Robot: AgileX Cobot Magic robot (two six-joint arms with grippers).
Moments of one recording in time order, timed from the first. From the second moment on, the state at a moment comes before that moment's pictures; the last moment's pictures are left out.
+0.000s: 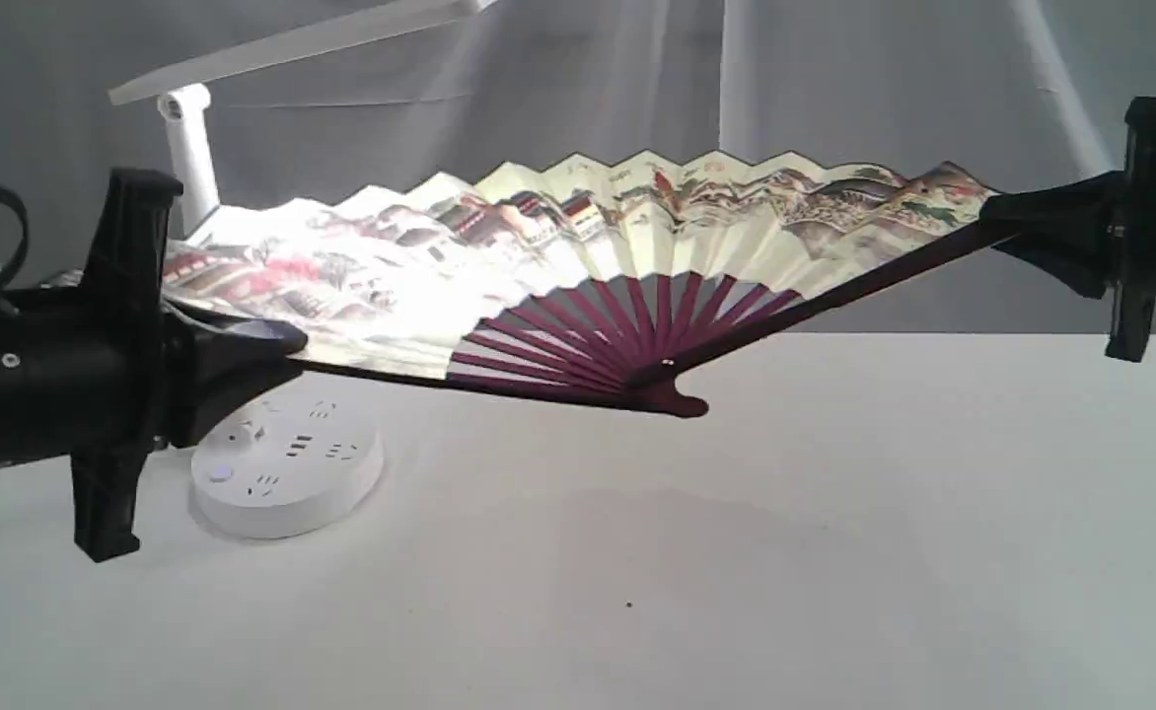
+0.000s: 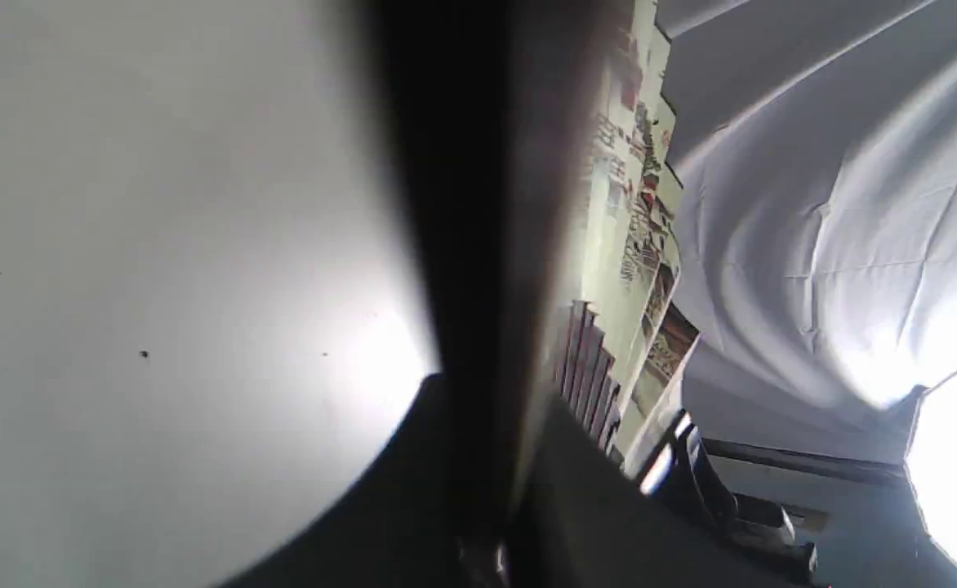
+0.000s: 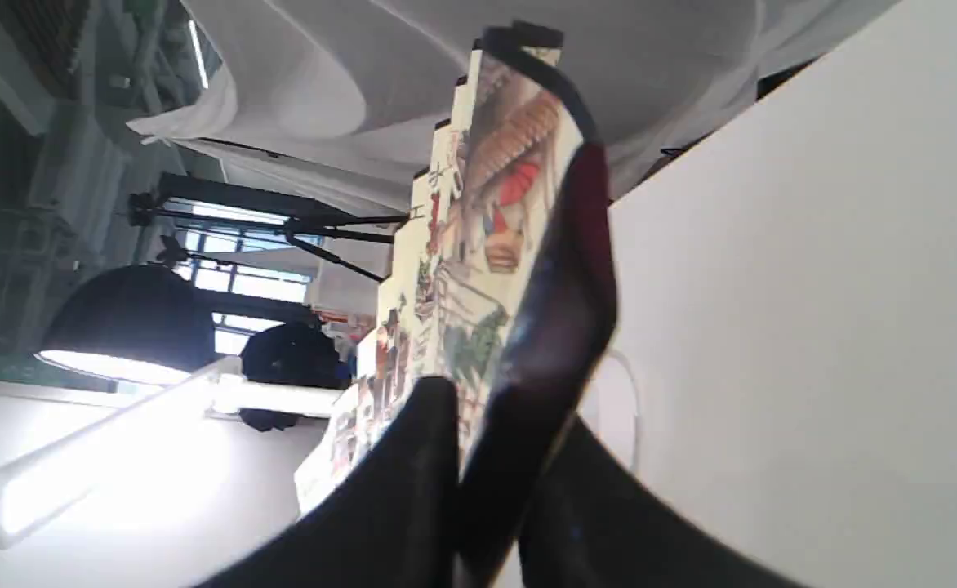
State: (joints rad) left arm -0.16 1.44 -0.81 -1.75 0.48 0.41; right arm -0.36 2.11 -1.53 1.56 1.20 -0.72
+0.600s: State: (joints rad) left arm -0.26 1.57 -0.80 -1.78 0.40 0.42; right arm -0.39 2.12 -1.41 1.51 1.11 -0.73
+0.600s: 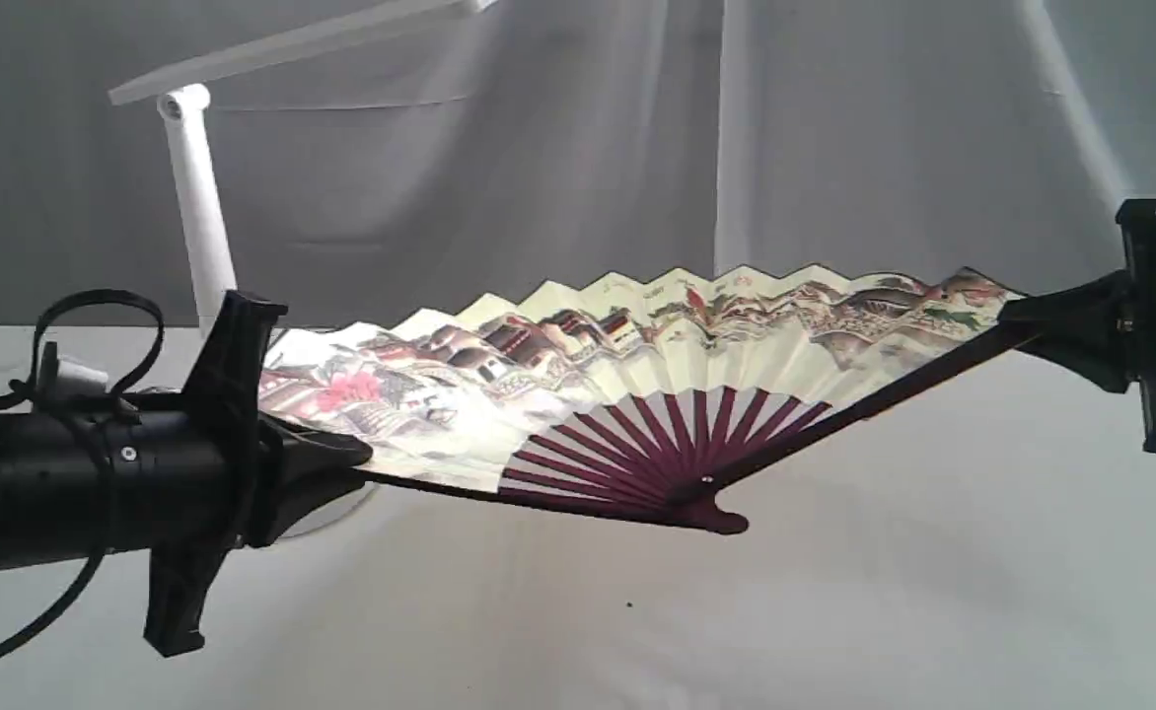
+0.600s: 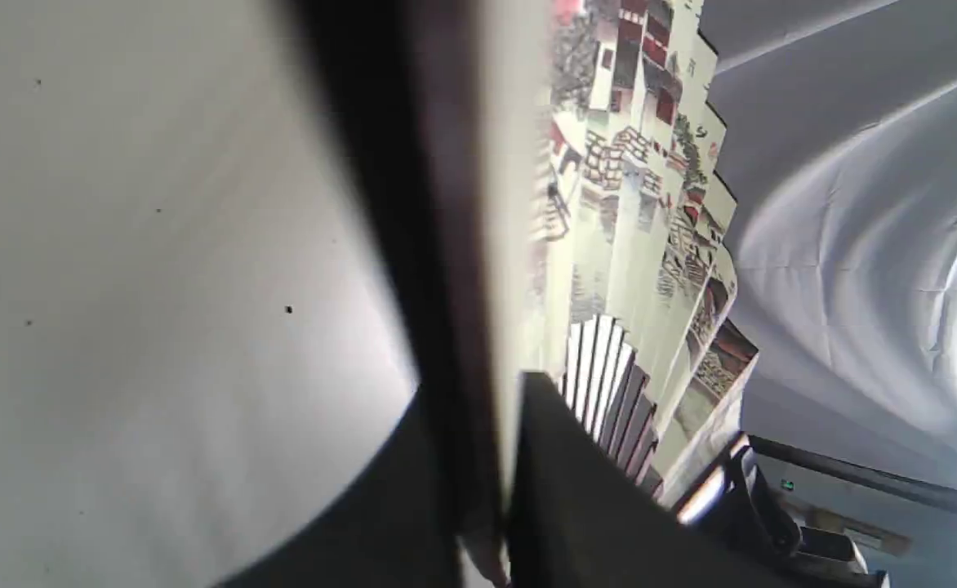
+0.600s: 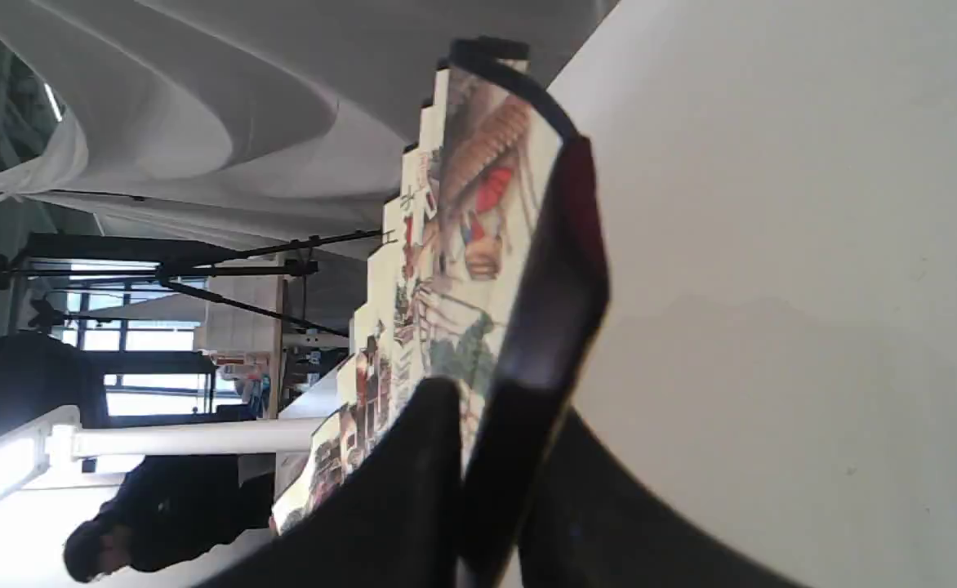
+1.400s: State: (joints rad) left arm -0.26 1.61 -0.79 -1.74 0.37 0.44; right arm -0.39 2.12 -1.41 1.52 1.12 -0.73
